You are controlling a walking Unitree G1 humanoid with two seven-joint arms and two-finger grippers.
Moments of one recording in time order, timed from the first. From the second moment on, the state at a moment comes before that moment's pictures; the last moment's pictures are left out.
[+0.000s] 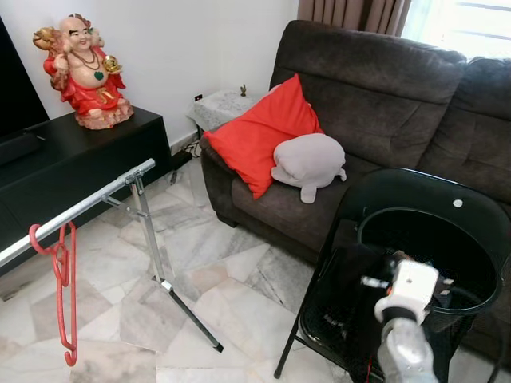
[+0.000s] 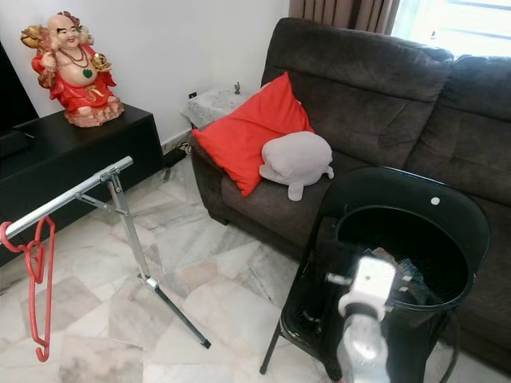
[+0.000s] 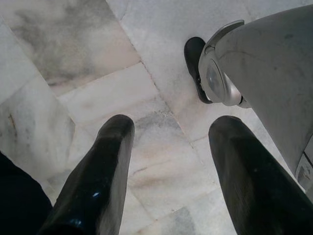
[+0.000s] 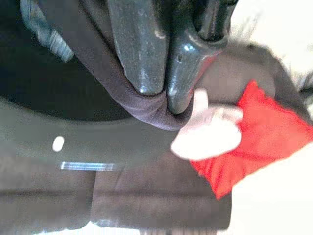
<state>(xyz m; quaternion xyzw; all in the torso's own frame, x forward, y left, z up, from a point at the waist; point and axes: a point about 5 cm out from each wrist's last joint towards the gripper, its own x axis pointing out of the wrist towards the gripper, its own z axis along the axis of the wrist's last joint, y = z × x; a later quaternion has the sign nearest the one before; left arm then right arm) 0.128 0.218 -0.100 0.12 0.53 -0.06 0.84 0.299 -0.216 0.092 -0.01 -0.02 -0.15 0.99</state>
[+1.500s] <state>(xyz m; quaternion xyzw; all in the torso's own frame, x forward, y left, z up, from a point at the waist) 0.129 0.217 -0.100 0.12 0.53 -0.06 0.84 0.340 -0.323 0.158 -0.05 0.00 -0.28 0.96</state>
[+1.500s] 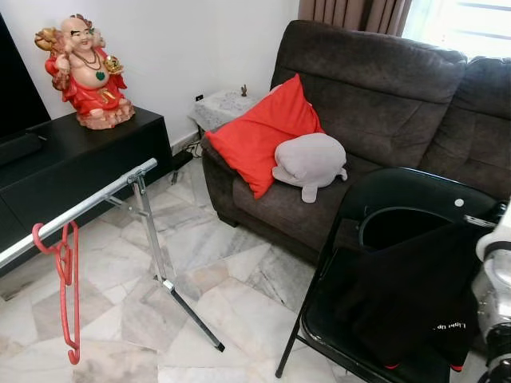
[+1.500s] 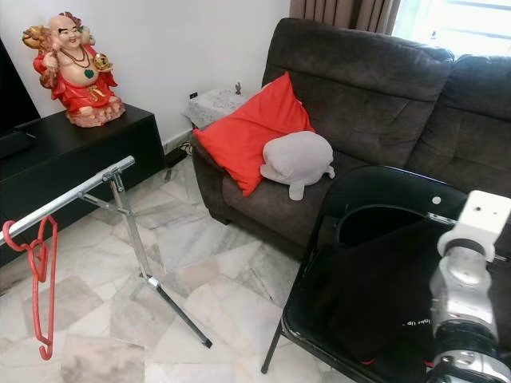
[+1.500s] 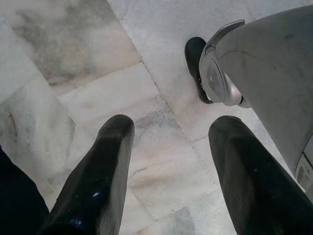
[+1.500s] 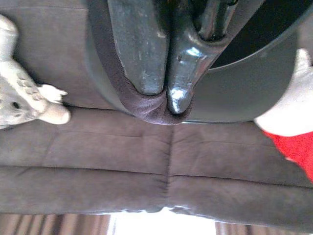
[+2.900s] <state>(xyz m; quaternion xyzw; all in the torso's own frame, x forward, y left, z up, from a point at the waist) 0.132 0.207 -0.101 0.10 0.53 -0.07 0.84 0.337 -0.326 0.147 -0.04 0.00 -0.28 0.96</state>
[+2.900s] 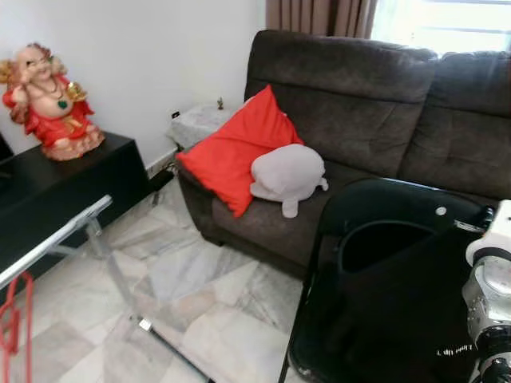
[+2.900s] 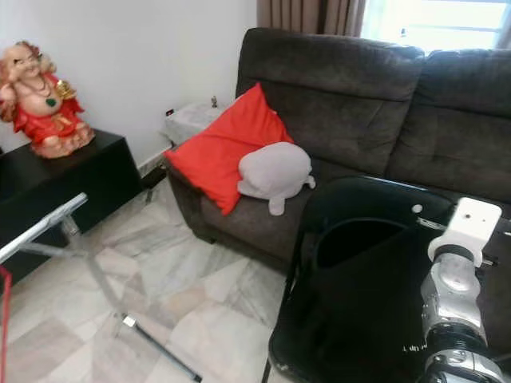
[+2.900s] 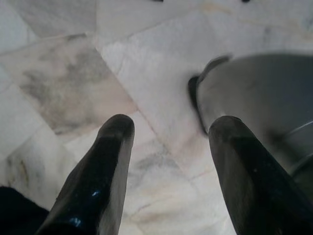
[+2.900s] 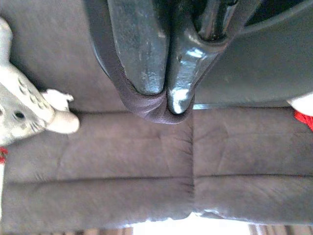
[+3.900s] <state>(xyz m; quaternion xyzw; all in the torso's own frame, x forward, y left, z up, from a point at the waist) 0.127 0.217 -0.101 0.11 0.54 -0.06 0.84 0.319 -0.229 0.042 -0.05 0.22 -0.03 0.97</state>
